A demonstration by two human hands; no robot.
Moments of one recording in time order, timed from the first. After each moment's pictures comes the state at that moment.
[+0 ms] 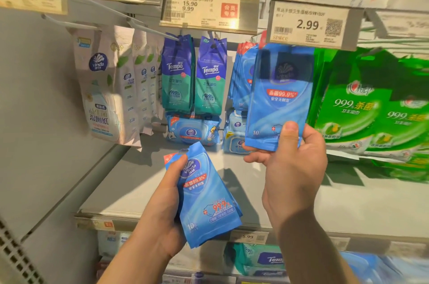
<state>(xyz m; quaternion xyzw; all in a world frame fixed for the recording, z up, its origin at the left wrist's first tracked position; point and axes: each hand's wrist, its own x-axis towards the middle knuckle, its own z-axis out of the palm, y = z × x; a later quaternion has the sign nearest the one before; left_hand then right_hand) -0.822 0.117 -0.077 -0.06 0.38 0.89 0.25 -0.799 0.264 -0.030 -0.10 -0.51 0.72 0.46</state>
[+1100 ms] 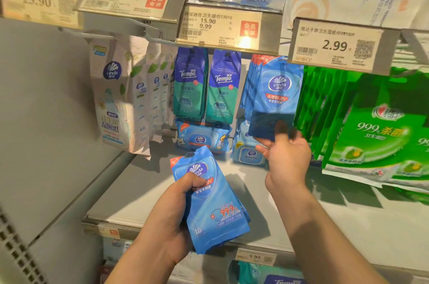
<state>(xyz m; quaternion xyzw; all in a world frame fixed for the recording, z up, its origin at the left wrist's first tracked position) -0.835 0.117 -0.062 -0.08 0.43 0.87 0.25 -0.895 0.303 -0.040 -0.15 -0.53 0.74 0.38</state>
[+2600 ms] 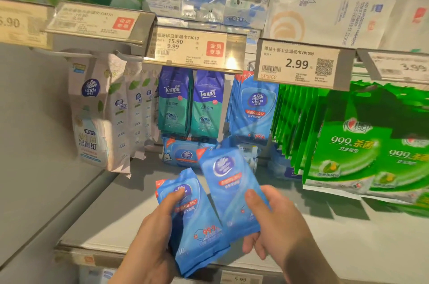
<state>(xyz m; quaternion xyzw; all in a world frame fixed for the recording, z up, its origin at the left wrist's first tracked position) -0.847 0.140 -0.078 -0.08 0.45 0.87 0.15 -0.792 0.312 -0.063 -0.09 -0.78 0.60 0.11</state>
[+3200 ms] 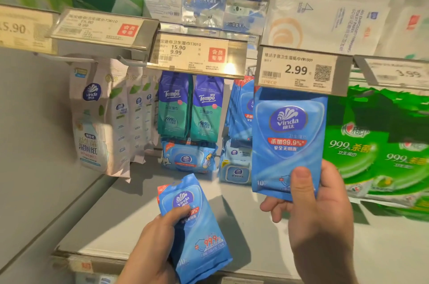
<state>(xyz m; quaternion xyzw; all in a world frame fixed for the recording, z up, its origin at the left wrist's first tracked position) -0.848 0.135 -0.086 -0.15 0.51 0.84 0.15 -0.772 0.301 -0.025 0.01 -0.62 0.66 0.42</state>
